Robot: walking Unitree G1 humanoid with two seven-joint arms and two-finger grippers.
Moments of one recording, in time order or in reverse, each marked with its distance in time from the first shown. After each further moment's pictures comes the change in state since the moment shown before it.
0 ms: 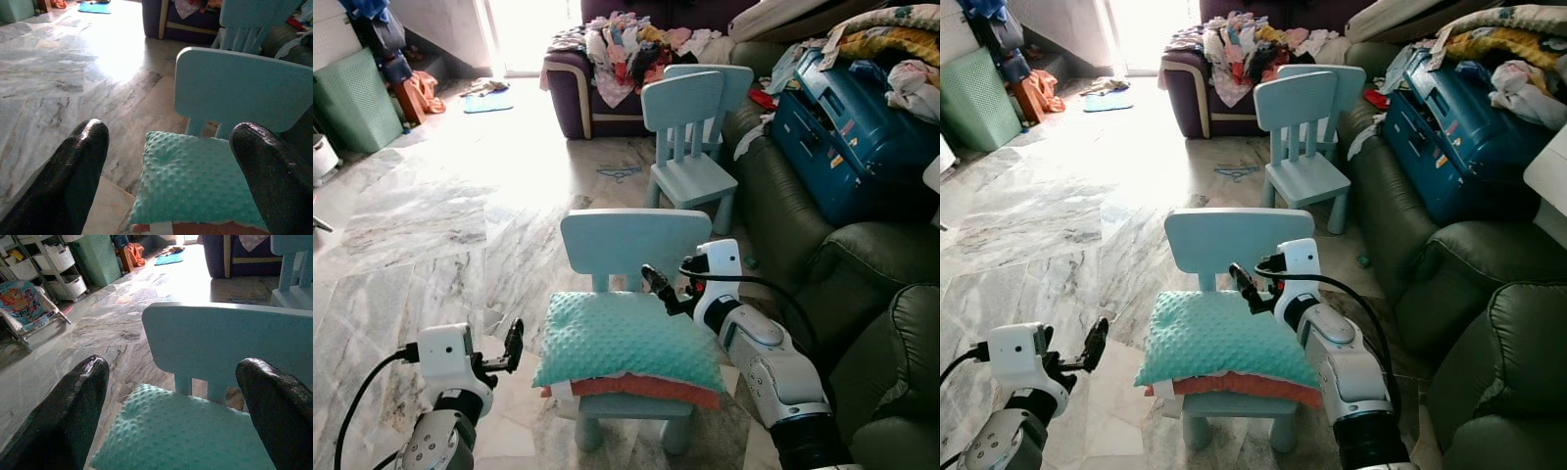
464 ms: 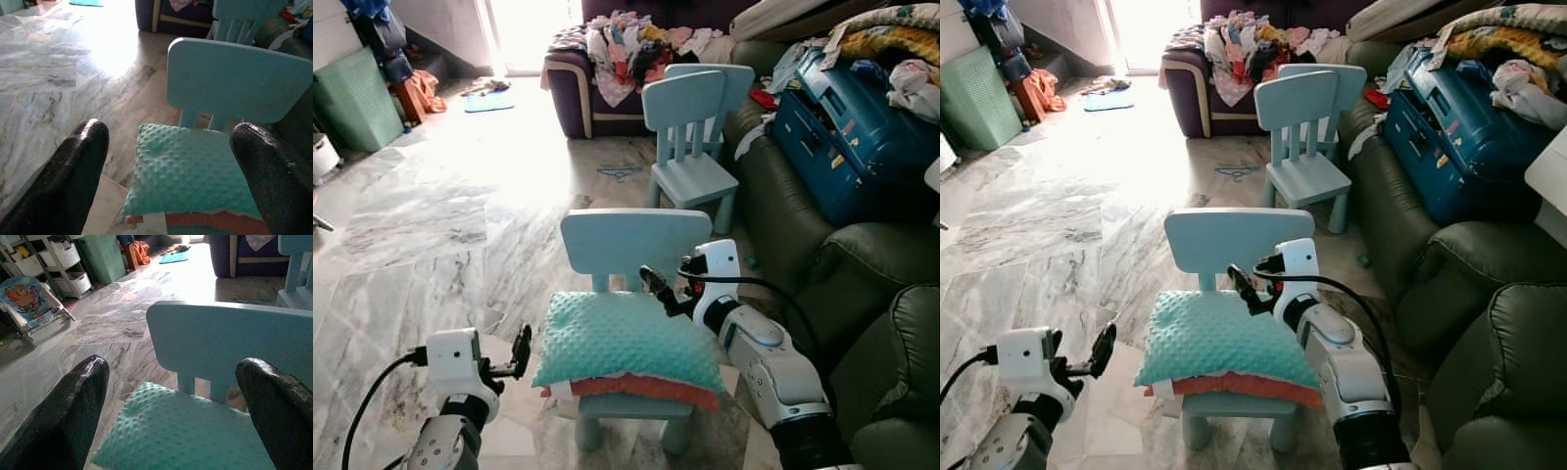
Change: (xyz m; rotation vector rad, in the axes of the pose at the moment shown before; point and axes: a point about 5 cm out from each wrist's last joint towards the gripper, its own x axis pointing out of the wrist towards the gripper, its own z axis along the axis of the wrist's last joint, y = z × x) left arm -0.004 -0.005 -0.007 0.001 0.026 -0.028; right arm 0.000 0.001 -0.001 -0.011 0.008 0.020
